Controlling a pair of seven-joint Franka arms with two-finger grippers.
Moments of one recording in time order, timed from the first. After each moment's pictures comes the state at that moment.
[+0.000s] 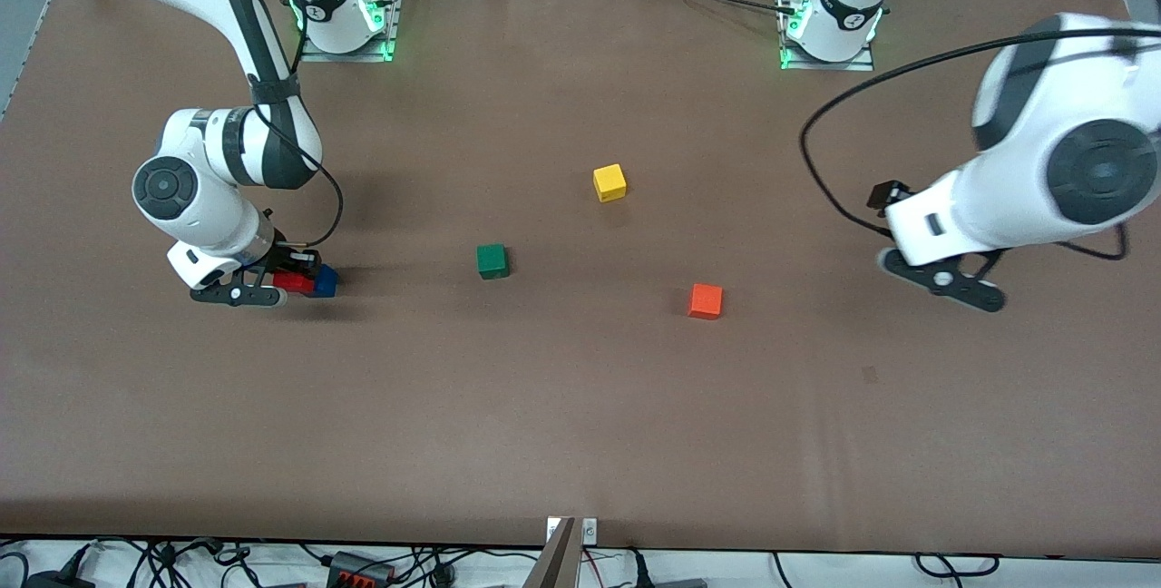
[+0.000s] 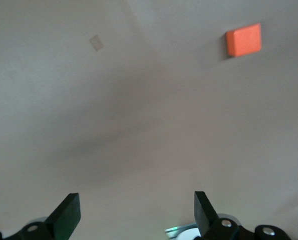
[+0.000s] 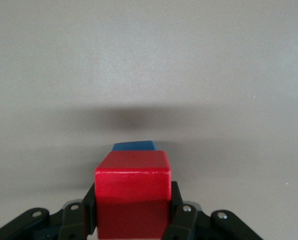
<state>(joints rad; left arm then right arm) 0.08 0.41 -0.32 -1.24 0.17 1.33 0.14 0.50 0.38 -0.42 -2.05 0.10 2.38 0.06</state>
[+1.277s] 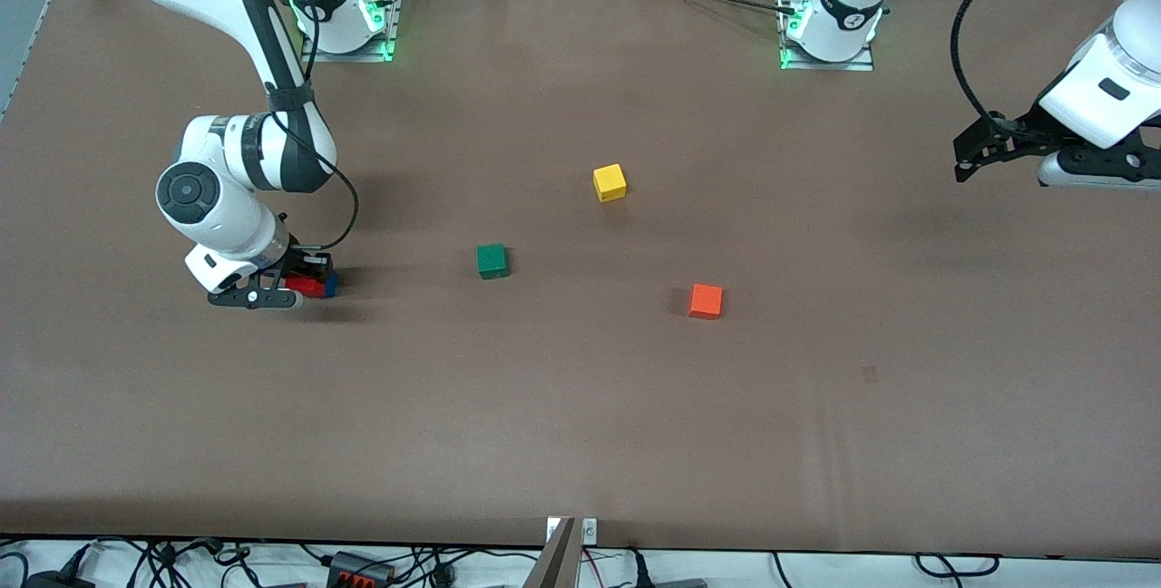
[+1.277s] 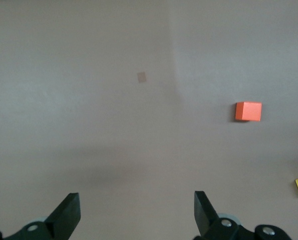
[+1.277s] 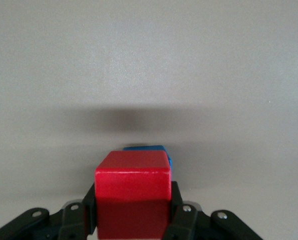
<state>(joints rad) -0.06 -0.05 -0.02 -1.72 0.03 1.70 -0.02 0.51 0.41 -0.41 -2.05 0.10 2.41 0.07</state>
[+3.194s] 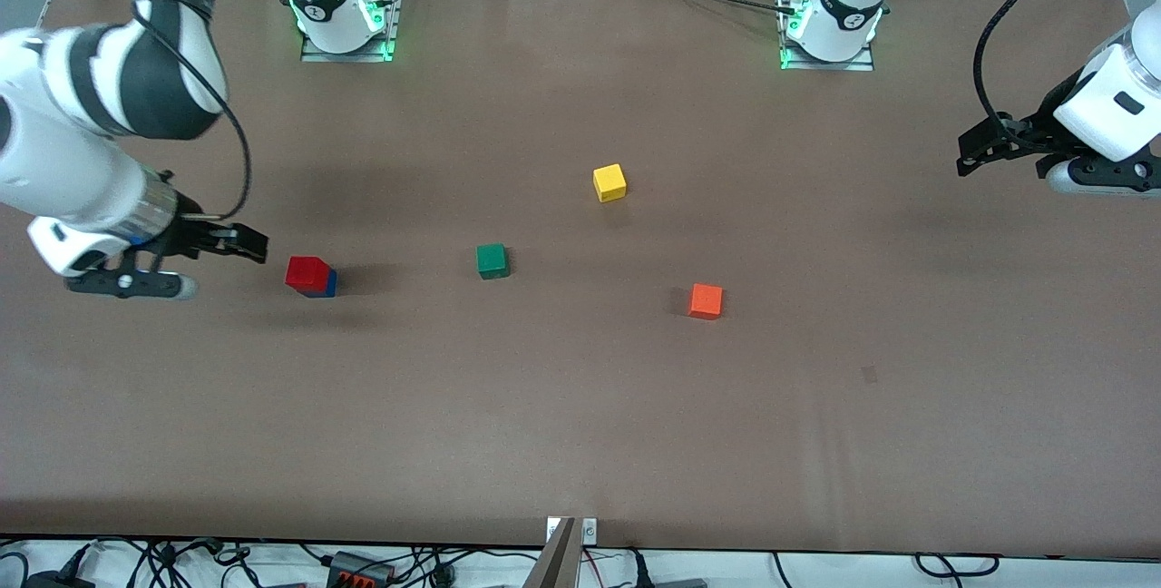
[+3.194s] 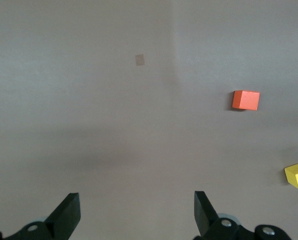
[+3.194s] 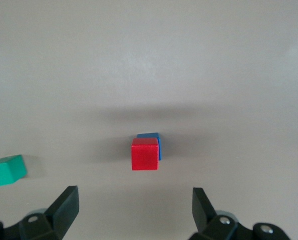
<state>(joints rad) -0.03 -0.01 -0.01 -1.65 0.00 1.61 -0.02 0.50 0.26 -0.47 -1.61 0.10 1.82 0.07</state>
